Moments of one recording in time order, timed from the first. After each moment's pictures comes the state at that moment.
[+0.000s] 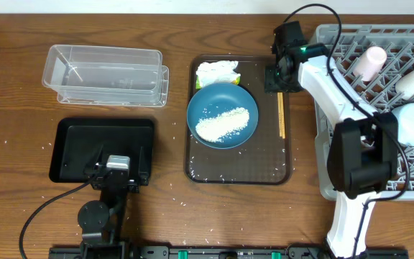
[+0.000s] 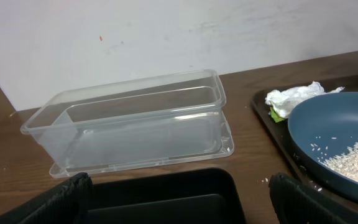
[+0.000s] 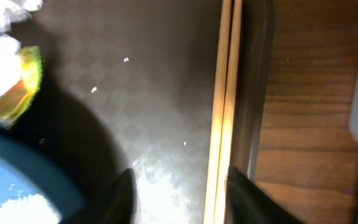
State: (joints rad) left arm 0.04 0.01 0.02 -0.11 0.10 0.17; right arm 0.25 2.14 1.72 -0.84 0.00 0.25
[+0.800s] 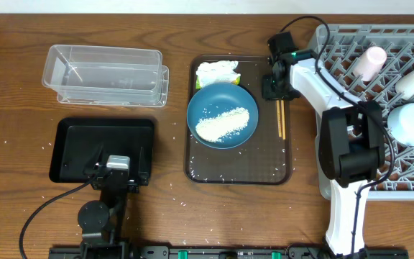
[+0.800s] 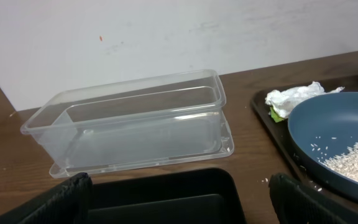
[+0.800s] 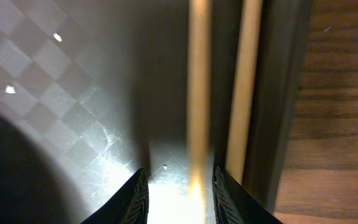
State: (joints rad) left arm 0.04 0.01 0.02 -0.11 0.10 0.17; right arm 0.25 2.26 1.72 -0.83 0.04 0.26
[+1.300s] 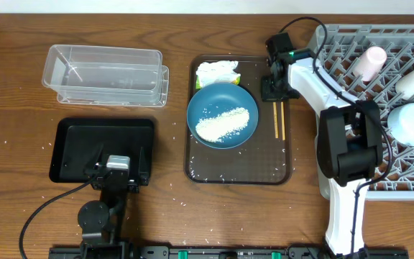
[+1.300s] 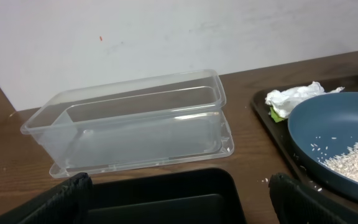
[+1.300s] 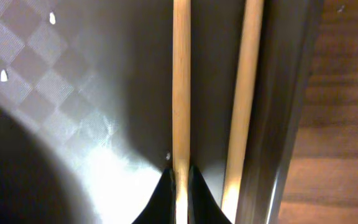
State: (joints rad) left arm 0.04 0.01 0.02 -0.11 0.10 0.17; right arm 0.26 2.27 1.77 -0.91 0.03 0.27
